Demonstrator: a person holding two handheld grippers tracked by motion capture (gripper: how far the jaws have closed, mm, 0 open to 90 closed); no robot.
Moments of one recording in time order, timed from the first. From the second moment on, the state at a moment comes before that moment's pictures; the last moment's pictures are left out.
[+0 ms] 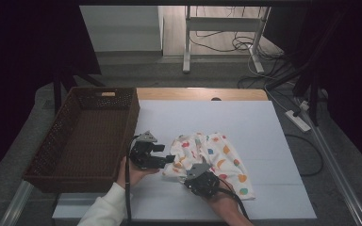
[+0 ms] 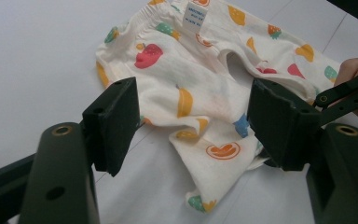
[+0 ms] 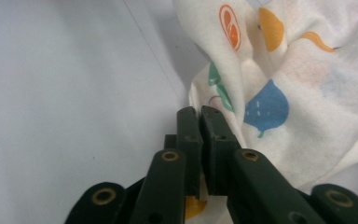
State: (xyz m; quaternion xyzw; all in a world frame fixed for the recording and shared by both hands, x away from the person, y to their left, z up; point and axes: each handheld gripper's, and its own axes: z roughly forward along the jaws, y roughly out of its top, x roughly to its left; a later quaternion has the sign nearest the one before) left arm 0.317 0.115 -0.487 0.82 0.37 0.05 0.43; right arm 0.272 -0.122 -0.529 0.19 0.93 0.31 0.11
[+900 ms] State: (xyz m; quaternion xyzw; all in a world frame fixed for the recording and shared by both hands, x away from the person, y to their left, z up) left arm 0.318 0.115 -0.488 0.82 0.37 0.04 0.43; right arm 0.233 -0.151 -0.518 0.13 0.93 0.36 0.00
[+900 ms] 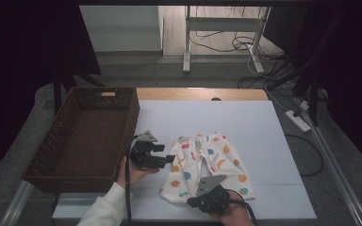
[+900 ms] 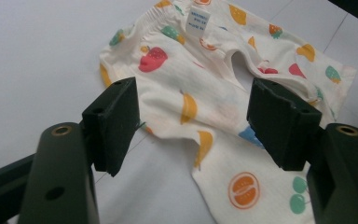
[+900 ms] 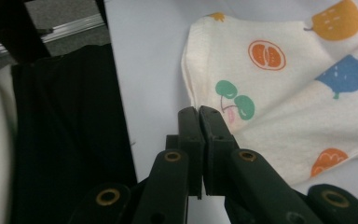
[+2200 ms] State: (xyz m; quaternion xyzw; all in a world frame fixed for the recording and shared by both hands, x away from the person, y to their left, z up) left arm 0.319 0.115 -0.488 0.82 0.38 0.05 0.43; right arm 0.245 -0.077 -0.535 0.13 0.93 0.34 0.05
